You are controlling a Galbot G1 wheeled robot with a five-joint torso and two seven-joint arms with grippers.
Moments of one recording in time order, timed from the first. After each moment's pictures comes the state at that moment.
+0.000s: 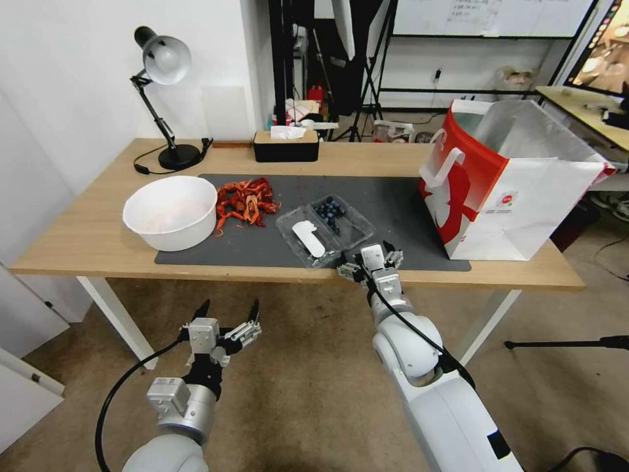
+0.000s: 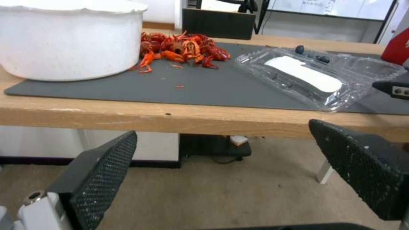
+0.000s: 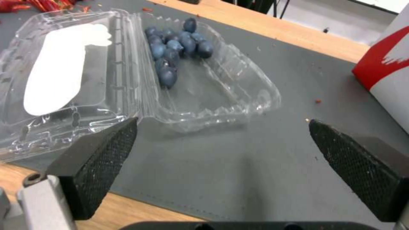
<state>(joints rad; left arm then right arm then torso) 1.72 -1.32 -0.41 -2.22 -0.30 0.05 -0.16 -1.10 1.42 0.15 1.94 -0.05 -0.59 0.22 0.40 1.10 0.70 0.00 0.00</state>
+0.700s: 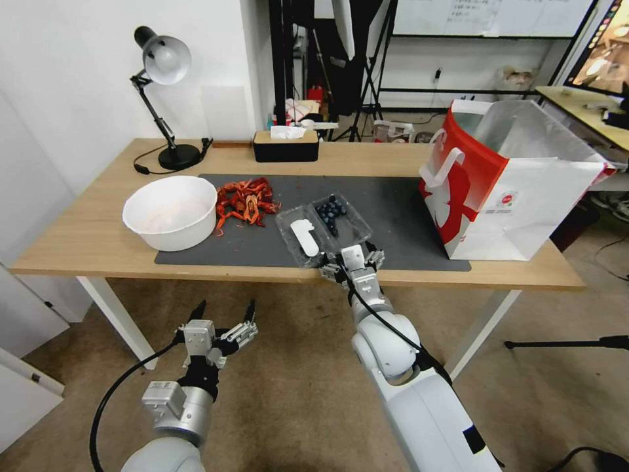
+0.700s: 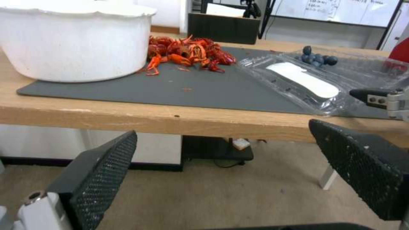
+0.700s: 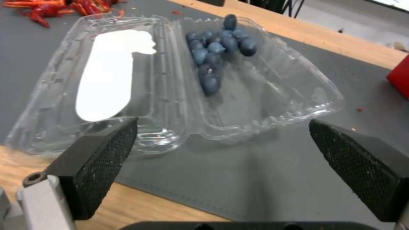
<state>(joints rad) 1.73 -1.31 -0.42 -2.21 -0.31 0.02 -0.16 -1.08 1.47 0.09 1.90 -0.09 -0.60 0.23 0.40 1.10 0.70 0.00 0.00</state>
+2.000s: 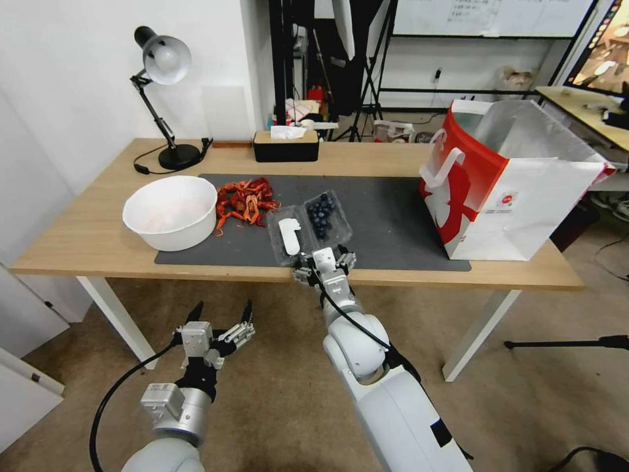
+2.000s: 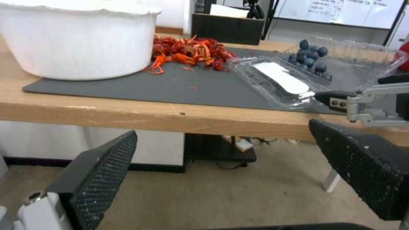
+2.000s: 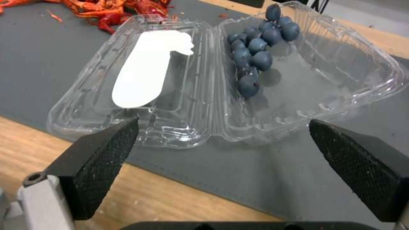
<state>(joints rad) 1.73 -1.32 -0.43 -2.19 -0.31 -0.01 -0.15 -1.07 1.55 0.02 1.84 -0.11 -0.59 0.23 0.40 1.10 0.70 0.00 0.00</state>
